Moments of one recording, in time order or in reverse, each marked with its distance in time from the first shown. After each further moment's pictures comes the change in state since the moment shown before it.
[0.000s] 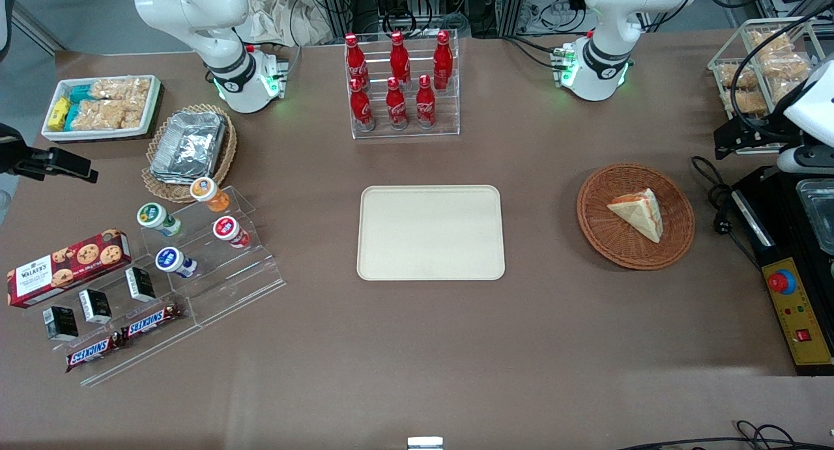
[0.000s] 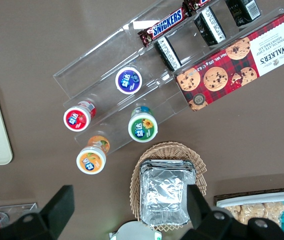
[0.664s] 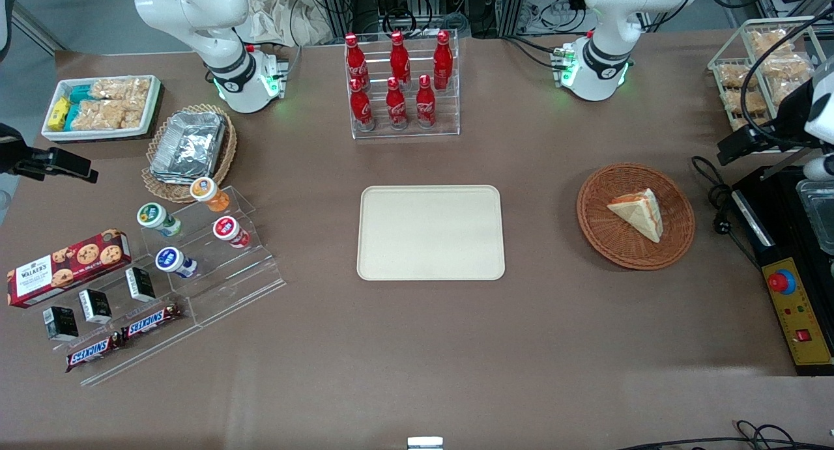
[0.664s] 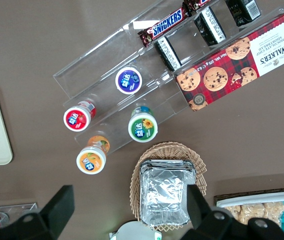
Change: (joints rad) arm 0.000 0.000 0.020 -0.005 0.000 -0.007 -0.374
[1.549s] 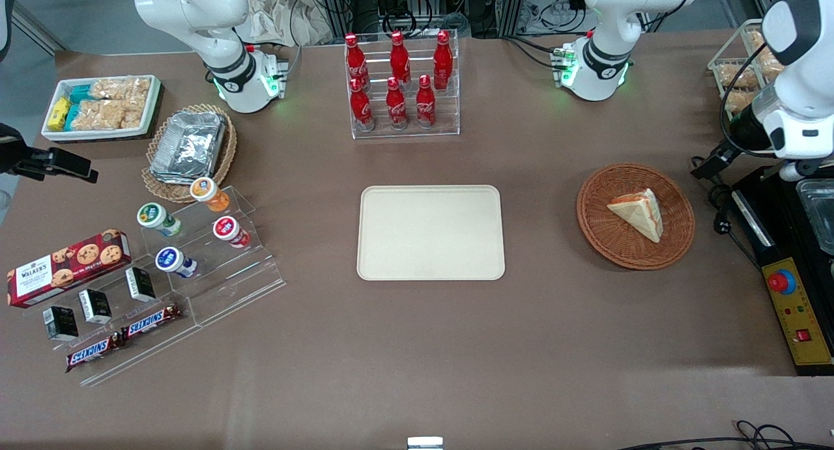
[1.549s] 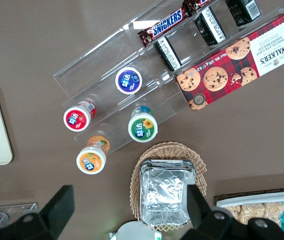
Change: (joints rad) arm 0.002 -0.238 0.102 -0.686 -0.002 0.500 -0.390
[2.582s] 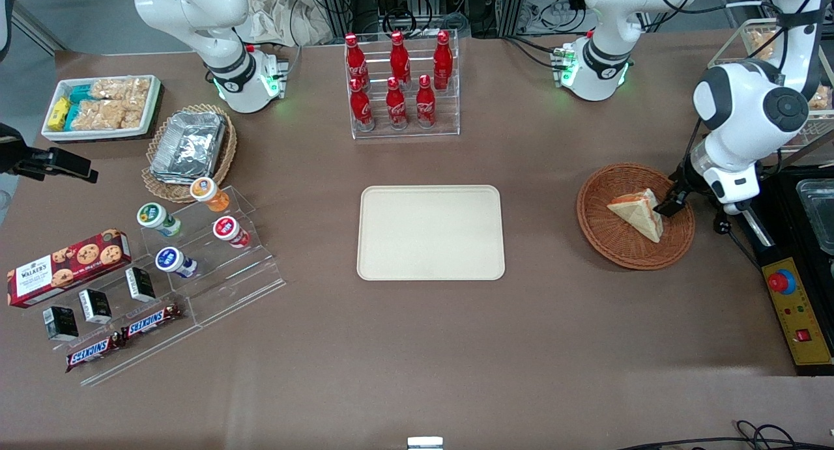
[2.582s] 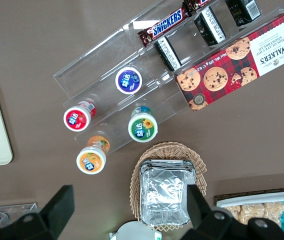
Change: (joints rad) arm -0.006 0.203 0.000 -0.199 -0.054 0.405 -0.211
